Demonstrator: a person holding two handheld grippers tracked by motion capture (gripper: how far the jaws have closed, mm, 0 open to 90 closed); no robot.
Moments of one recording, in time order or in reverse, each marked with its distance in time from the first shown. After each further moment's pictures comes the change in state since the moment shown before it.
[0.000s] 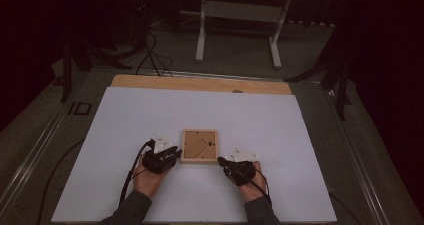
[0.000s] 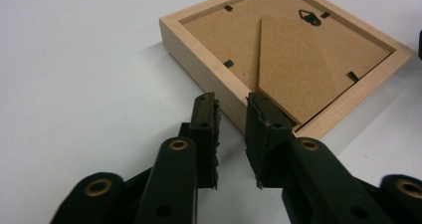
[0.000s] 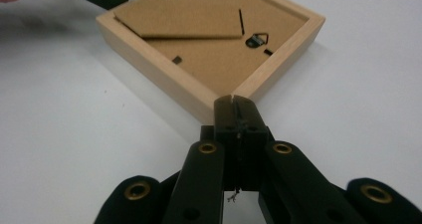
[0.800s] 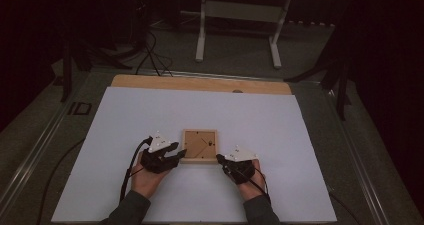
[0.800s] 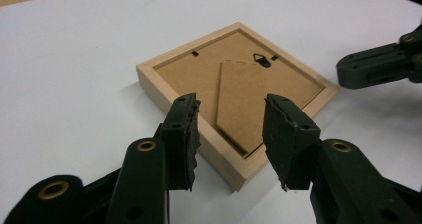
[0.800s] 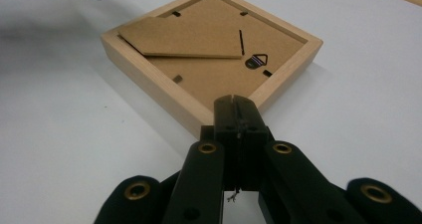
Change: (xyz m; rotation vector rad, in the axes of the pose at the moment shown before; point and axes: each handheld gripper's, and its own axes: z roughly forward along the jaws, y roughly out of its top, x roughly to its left) left arm -0.006 0.018 -0.023 -0.077 -0.093 0.011; right arm -0.001 0.003 0.002 -0.052 0.008 -0.023
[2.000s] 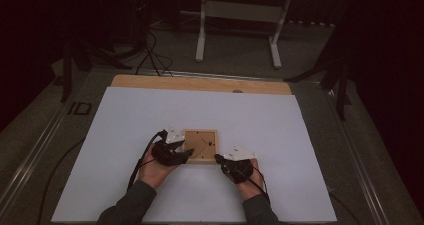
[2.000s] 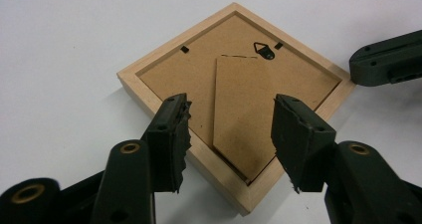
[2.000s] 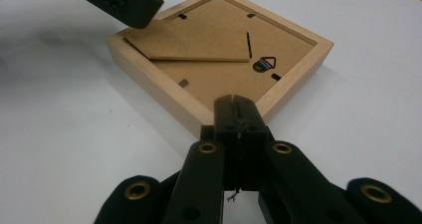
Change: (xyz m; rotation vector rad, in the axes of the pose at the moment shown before) left arm -0.005 0.022 0.032 0.155 0.011 0.089; right arm 0.000 0.000 0.005 -0.005 0.022 0.010
